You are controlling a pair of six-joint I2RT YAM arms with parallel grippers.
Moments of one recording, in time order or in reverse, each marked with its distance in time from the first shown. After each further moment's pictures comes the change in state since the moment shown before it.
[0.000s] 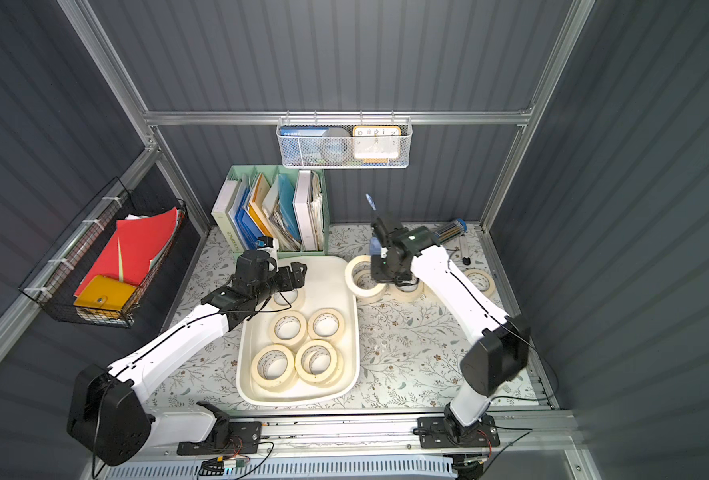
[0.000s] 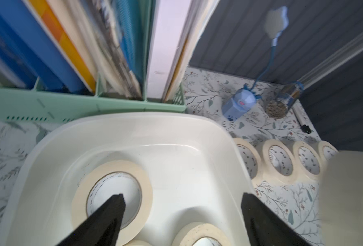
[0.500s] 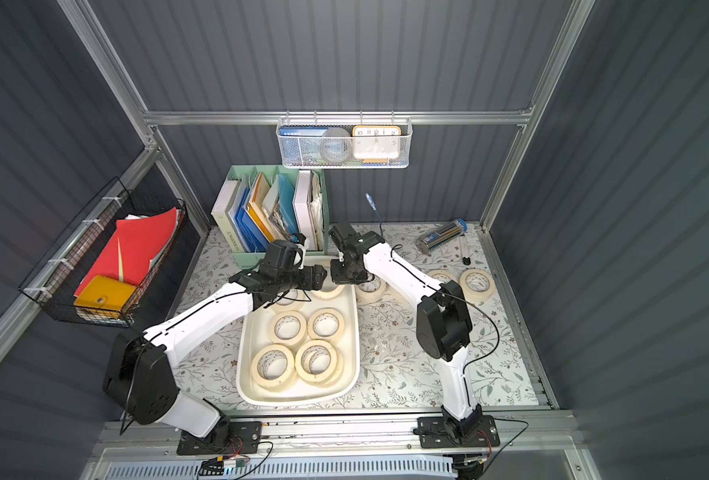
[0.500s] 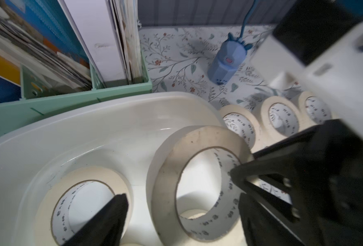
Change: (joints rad) left arm -0.121 0.163 0.229 -0.143 0.060 0.183; right arm 0.193 0.481 0.271 0.200 -0.129 0.013
